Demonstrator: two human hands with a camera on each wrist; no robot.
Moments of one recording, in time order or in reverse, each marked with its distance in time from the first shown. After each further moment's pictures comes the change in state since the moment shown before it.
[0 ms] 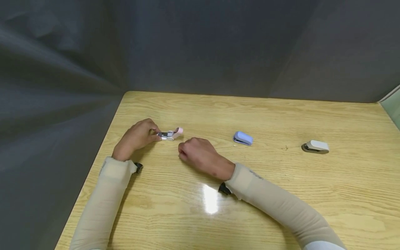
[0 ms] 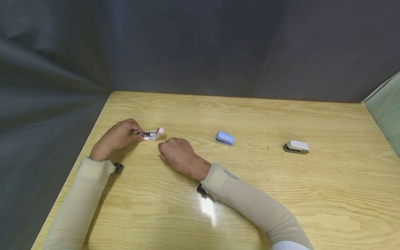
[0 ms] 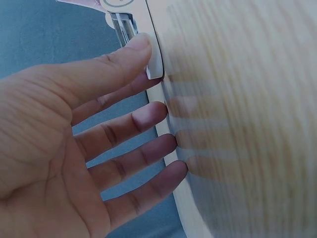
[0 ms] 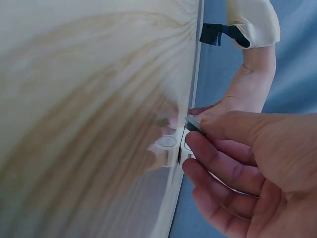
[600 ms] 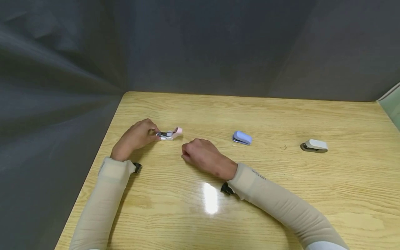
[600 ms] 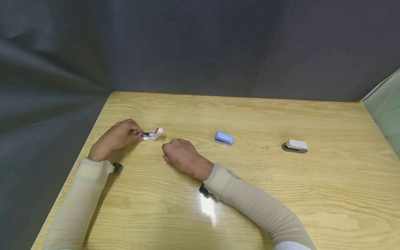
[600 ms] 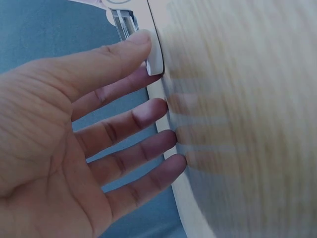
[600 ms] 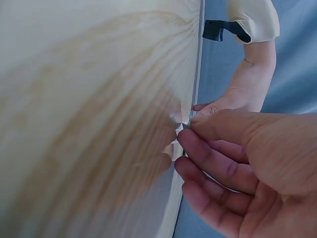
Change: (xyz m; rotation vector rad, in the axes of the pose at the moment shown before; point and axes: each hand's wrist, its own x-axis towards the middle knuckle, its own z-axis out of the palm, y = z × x) left_hand -0.001 -0.002 0.000 -0.009 -0.023 0.012; right_hand -0.010 0.009 0.001 0.013 -0.018 0.015
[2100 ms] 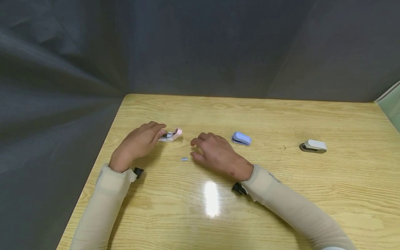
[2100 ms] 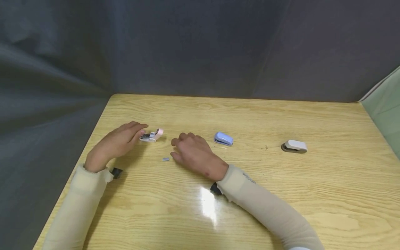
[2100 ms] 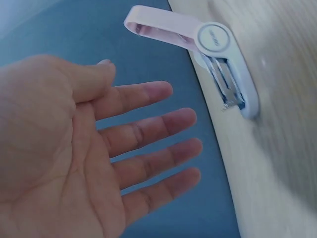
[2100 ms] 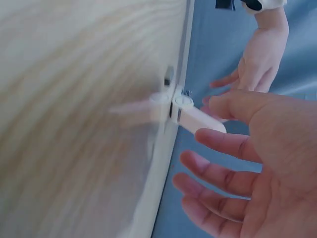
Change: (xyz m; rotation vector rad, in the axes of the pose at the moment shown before) left_hand -0.026 0.044 -0.008 0.177 -0.005 0.128; right_hand -0.029 0.015 -0.022 -0.075 0.053 0.076
